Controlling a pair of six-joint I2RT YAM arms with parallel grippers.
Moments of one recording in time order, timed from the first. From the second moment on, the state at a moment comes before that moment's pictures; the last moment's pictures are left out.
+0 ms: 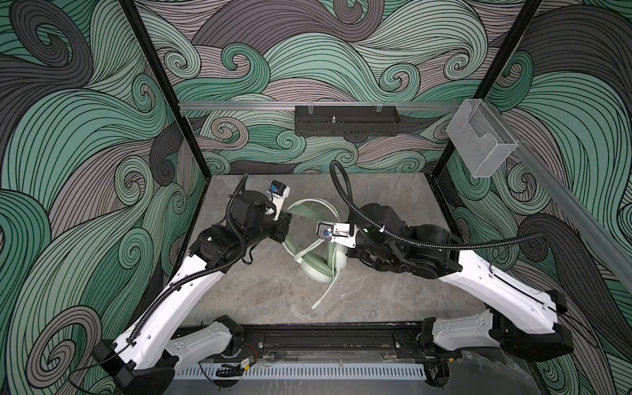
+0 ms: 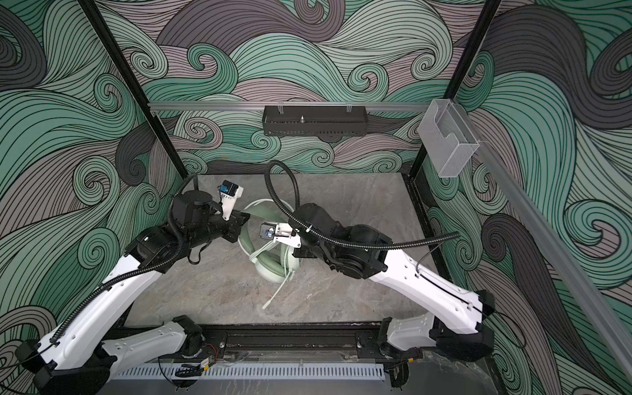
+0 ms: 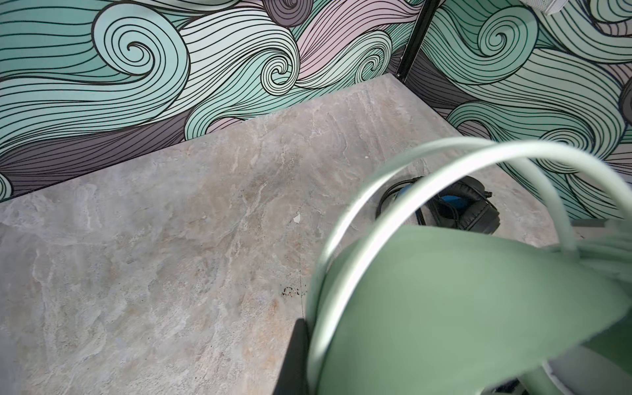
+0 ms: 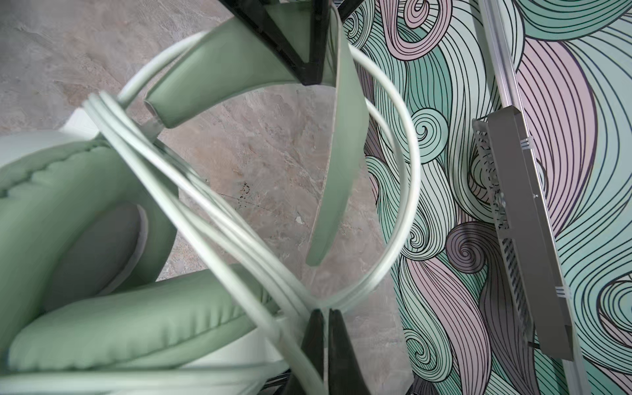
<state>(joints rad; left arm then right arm) -0.56 1.06 1.27 -0.78 0.03 -0.09 1.10 1.31 1.62 -0.97 0.38 -0.67</state>
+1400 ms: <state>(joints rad) -0.52 1.11 1.32 -0.93 0.05 -0.19 0.93 1.15 1.24 -0.74 0.29 -0.43</state>
